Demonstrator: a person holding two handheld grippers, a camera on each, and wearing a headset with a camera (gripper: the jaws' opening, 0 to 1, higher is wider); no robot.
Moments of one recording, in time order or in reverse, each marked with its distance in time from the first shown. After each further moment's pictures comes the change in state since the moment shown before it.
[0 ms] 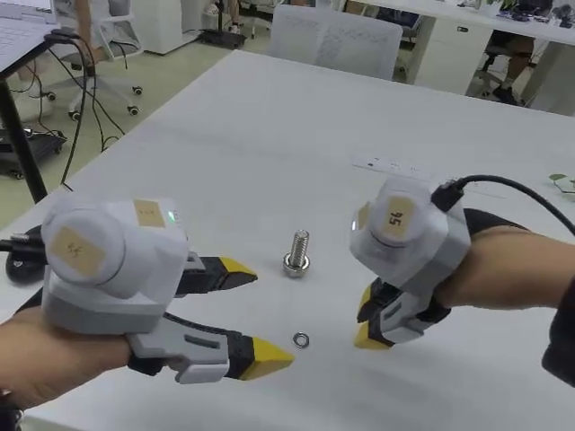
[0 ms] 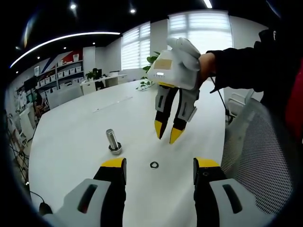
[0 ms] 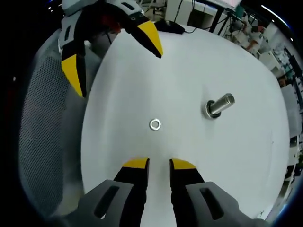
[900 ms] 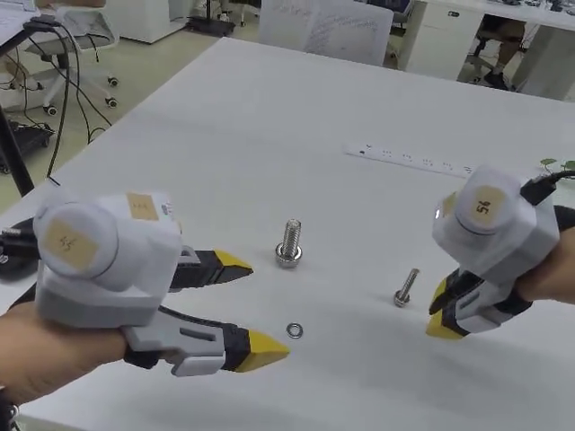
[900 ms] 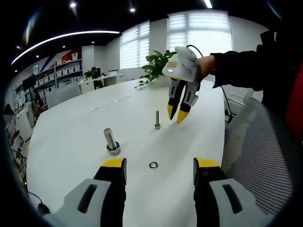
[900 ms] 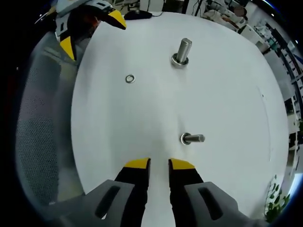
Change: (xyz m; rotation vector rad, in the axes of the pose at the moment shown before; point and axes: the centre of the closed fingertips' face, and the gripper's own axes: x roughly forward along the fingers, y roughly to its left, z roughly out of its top) left arm 0.007 0.000 -0.002 -0.005 0.004 -0.017; right arm -0.026 -0.011 -0.093 0.206 0.061 -0.058
